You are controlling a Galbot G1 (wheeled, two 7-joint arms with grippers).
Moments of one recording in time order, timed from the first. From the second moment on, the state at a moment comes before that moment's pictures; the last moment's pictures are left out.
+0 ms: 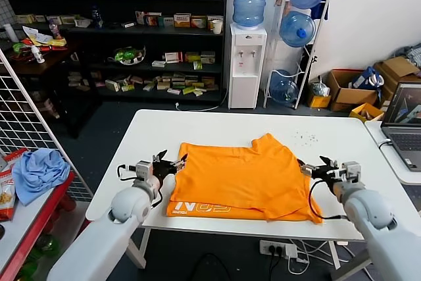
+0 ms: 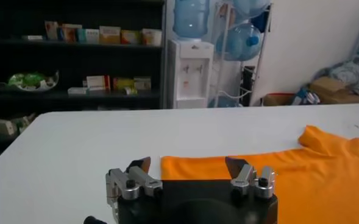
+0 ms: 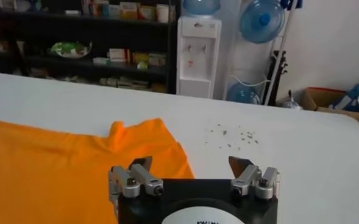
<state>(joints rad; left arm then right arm) 0.76 -1.11 -0.01 -1.48 -0.64 0.32 -0.16 -0.89 0.91 0.35 1.49 0.65 -0.50 -0.03</state>
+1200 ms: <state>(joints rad) 0.44 -1.38 0.04 -0.87 -0.59 0.35 -0.13 -0.50 1.18 0.23 0.87 0.45 -0.42 -0.24</state>
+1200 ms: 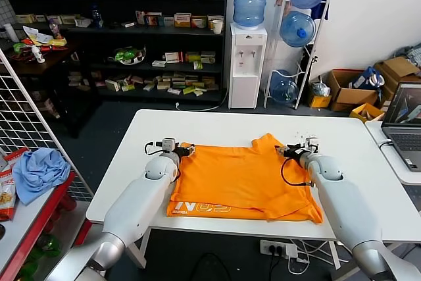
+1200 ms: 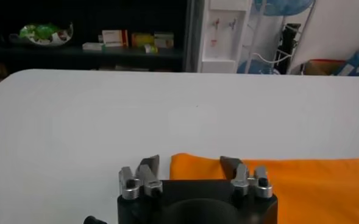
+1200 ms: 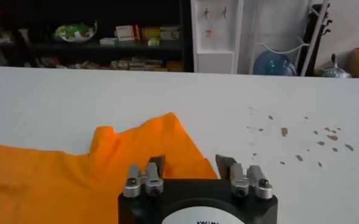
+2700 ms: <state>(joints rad) 0.84 -1.05 0.01 -1.57 -0.71 0.39 -0.24 -1.13 0.88 0.37 1.70 0.52 -0.49 0.02</state>
